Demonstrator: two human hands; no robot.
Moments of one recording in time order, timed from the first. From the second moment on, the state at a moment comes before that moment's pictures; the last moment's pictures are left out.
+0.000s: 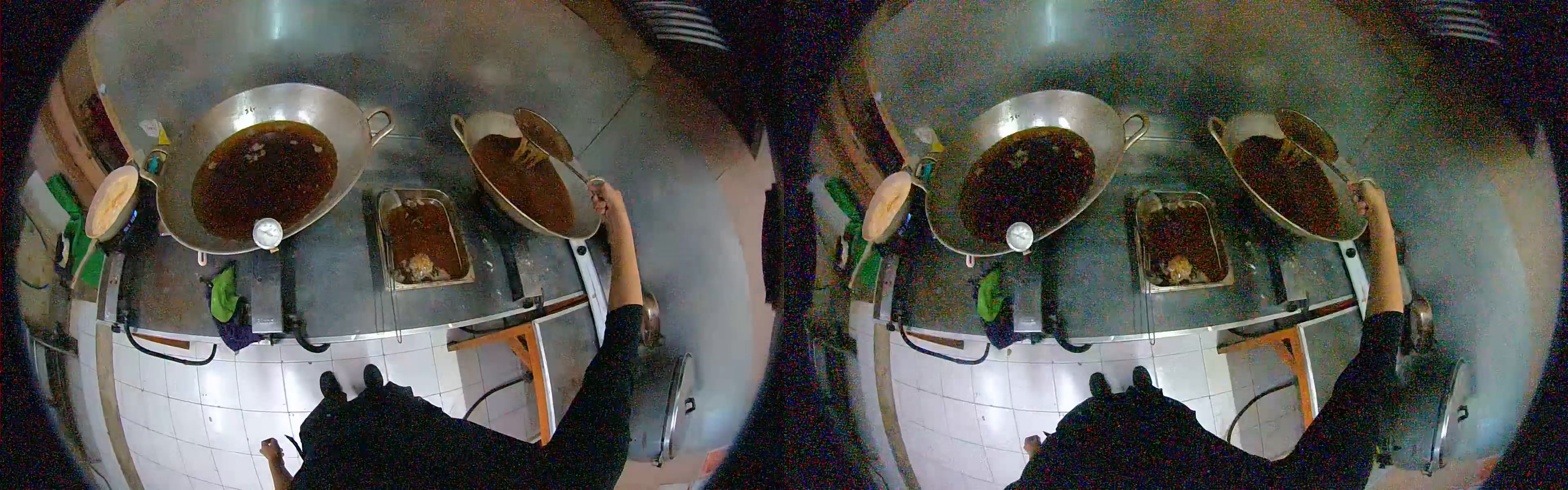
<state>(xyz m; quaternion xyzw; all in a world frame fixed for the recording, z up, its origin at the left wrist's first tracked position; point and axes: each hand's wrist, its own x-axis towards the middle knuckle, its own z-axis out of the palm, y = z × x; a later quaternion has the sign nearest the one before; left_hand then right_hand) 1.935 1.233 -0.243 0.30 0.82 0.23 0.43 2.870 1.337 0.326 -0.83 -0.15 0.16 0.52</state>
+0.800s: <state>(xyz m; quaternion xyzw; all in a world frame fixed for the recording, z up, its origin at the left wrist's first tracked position) 1.926 1.254 -0.242 0.36 0.79 0.19 0.47 2.844 1.279 0.283 -0.77 -0.13 0.34 0.52</state>
